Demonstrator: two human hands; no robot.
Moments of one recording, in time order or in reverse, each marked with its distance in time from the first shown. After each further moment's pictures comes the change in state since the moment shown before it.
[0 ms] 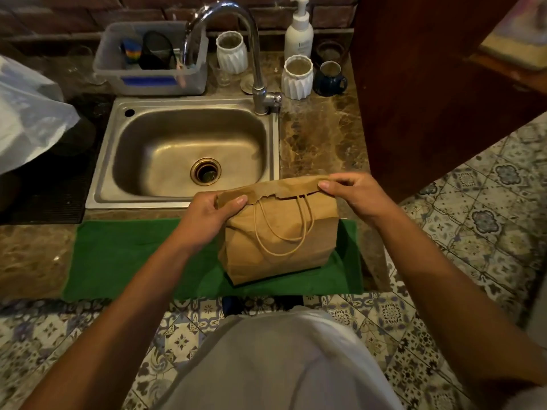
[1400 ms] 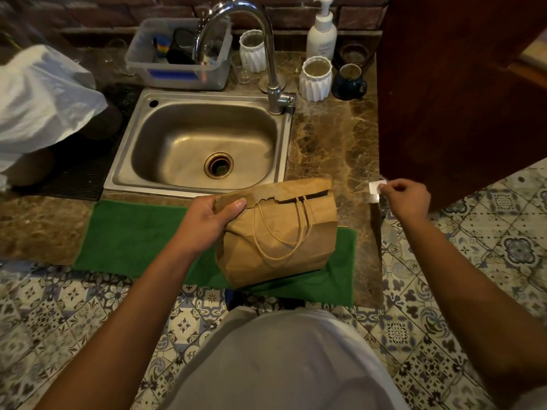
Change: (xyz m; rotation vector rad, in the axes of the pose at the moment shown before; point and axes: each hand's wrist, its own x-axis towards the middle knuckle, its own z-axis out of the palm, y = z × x) left_hand -0.031 0.022 0.043 0.052 0.227 -0.091; right_hand 0.038 0.068 -0.111 -0.556 0.562 0.174
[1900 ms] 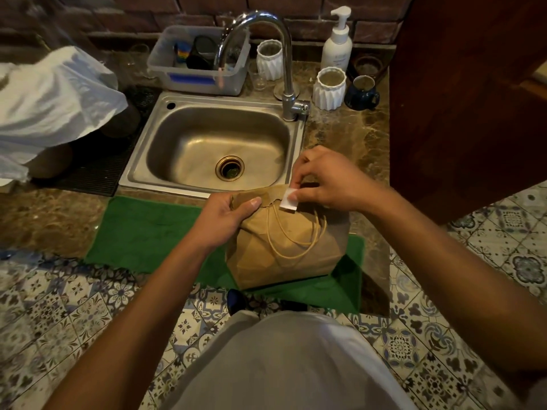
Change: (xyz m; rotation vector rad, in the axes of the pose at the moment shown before) left_hand 0.001 0.005 0.000 0.019 -0.031 0.087; right_hand -0.100 -0.188 0.007 -0.355 -0.601 -1.042
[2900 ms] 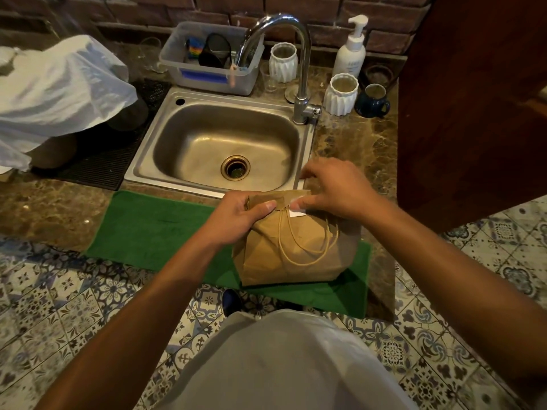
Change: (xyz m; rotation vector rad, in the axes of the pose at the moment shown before) left_hand 0.006 -0.006 -0.012 -0.020 -0.140 0.067; right_hand 0.019 -0.015 0.022 -0.196 0.001 0.203
